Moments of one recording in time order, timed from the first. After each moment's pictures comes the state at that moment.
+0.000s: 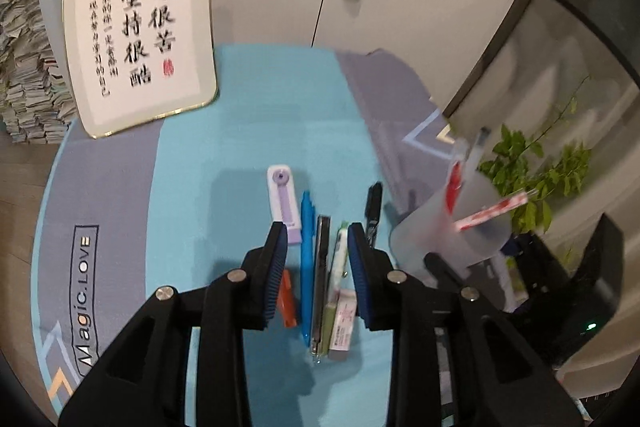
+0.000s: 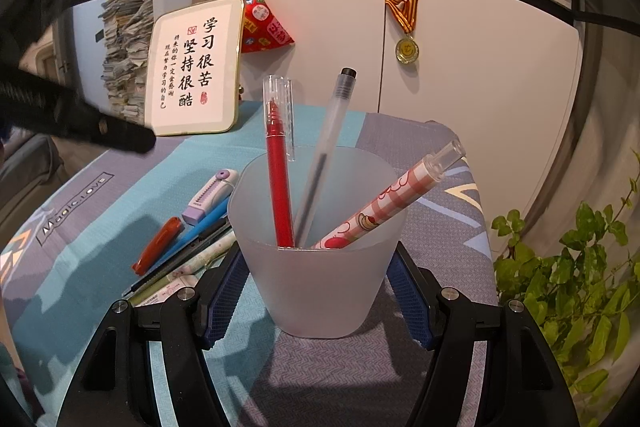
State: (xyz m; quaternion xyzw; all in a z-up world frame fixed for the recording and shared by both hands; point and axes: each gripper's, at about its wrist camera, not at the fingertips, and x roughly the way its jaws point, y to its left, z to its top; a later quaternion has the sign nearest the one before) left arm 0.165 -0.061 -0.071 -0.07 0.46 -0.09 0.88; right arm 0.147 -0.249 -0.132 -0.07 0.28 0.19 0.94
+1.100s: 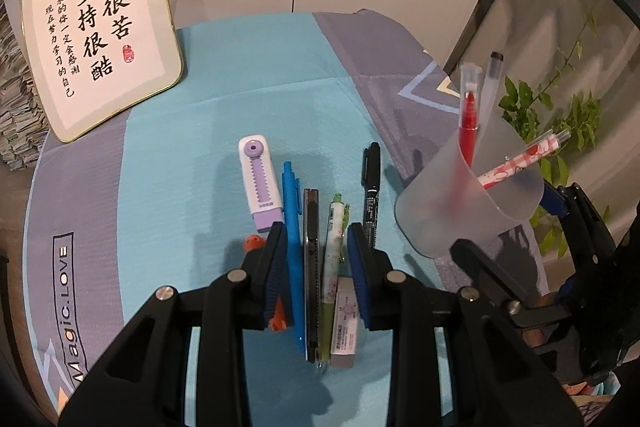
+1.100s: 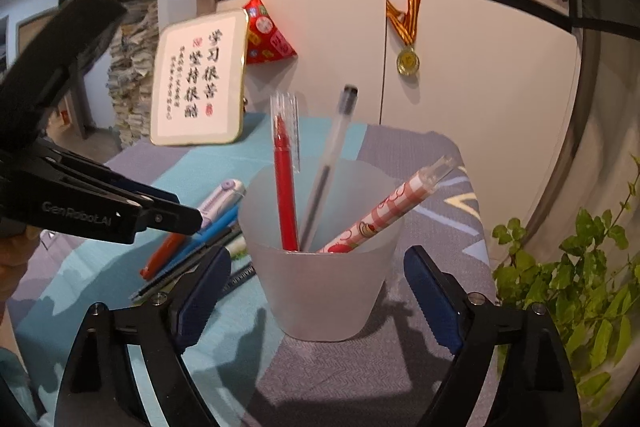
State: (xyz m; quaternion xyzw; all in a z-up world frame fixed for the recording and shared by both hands) left arm 0.171 -0.082 -0.108 -0.01 0.49 -0.11 0.87; right arm 0.138 -0.253 -0.127 -0.06 0.26 0.20 0.94
